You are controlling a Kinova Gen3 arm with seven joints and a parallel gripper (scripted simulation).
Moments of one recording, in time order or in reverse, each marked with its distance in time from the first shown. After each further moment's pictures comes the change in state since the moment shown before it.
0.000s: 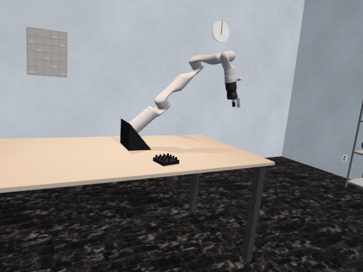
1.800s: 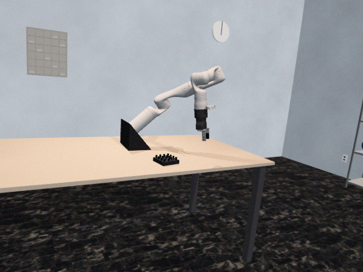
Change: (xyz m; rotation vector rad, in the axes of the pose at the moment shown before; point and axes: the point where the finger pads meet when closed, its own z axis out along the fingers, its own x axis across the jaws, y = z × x) arm 0.218 0.379 0.089 -0.119 0.087 0.830
